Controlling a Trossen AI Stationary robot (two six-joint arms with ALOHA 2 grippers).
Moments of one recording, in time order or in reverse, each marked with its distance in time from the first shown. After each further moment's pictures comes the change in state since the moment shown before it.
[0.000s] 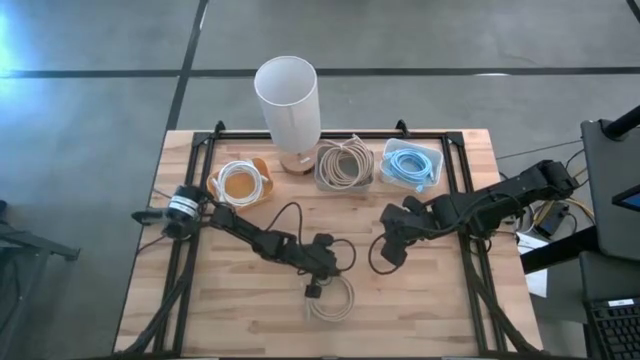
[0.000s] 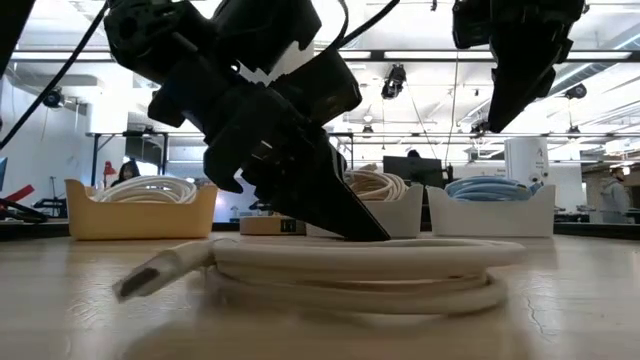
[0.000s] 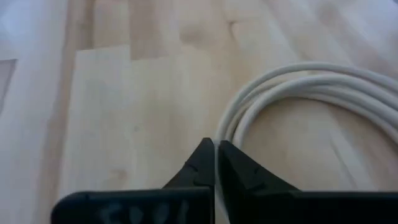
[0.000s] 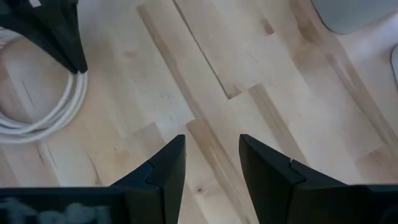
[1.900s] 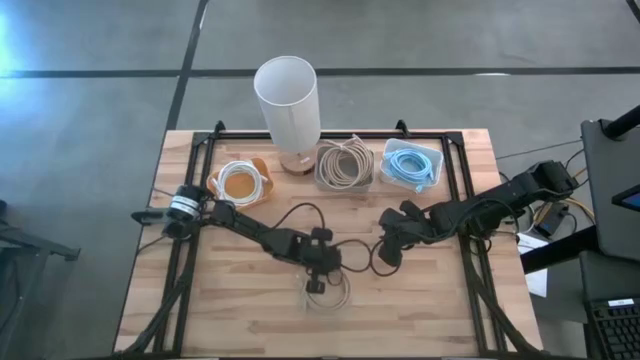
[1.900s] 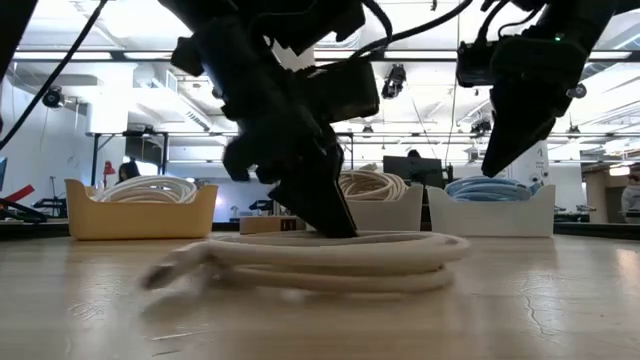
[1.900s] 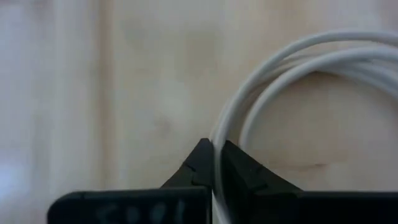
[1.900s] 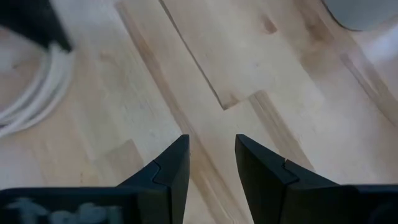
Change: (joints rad) left arm 0.005 -0.025 0.243 -0.532 -0.092 -0.022; right arm 0.000 0.000 -0.226 0.286 0.068 -0.013
